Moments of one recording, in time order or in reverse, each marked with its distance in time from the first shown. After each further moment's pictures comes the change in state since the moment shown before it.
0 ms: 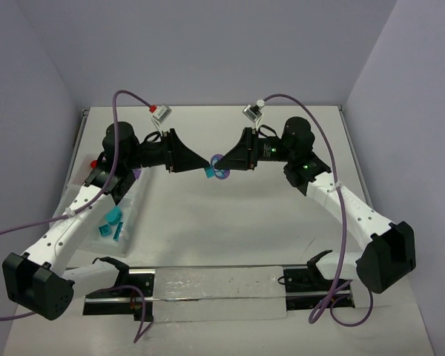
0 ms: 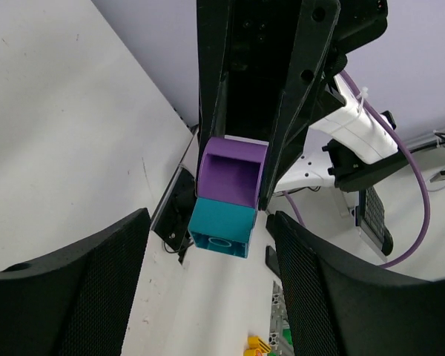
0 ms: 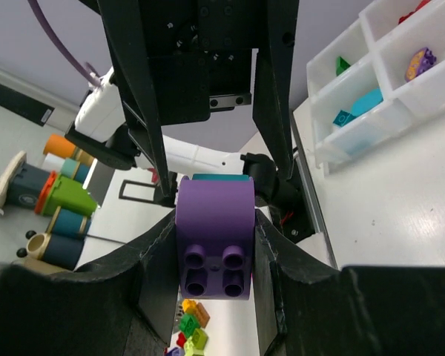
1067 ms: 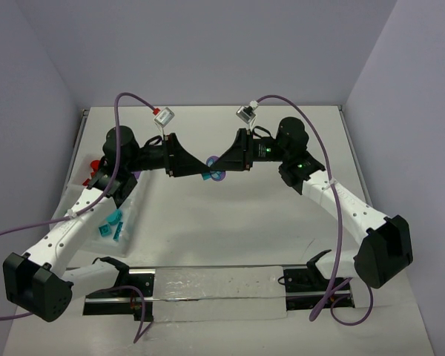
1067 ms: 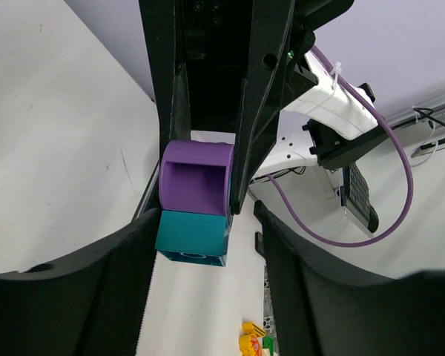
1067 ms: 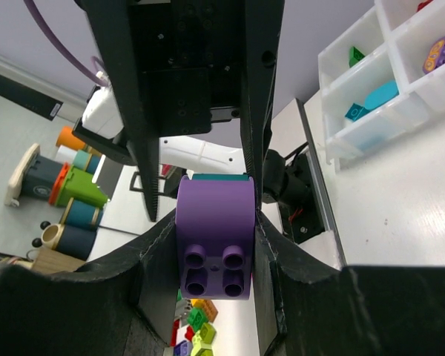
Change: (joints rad) left arm -0.019 -0.013 -0.047 0.110 0.062 -0.051; right arm 0.027 0.039 0.006 0.040 -0.009 0.031
